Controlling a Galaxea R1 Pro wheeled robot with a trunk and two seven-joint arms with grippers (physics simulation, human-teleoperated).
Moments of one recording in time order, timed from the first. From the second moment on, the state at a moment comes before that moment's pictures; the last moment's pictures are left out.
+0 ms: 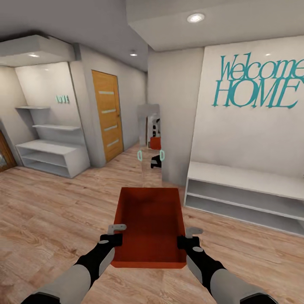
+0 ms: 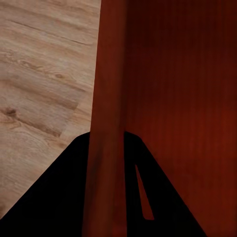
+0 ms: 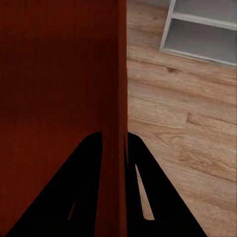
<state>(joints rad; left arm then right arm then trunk) -0.70 -0.09 -0.16 -0.30 0.16 0.08 0.21 -0.69 0.11 0.19 -0.23 -0.16 -0.09 -0.16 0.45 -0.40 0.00</state>
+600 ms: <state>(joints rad) -0.70 -0.09 -0.16 -0.30 0.16 0.08 0.21 -0.69 0.11 0.19 -0.23 -0.16 -0.09 -0.16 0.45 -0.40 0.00</state>
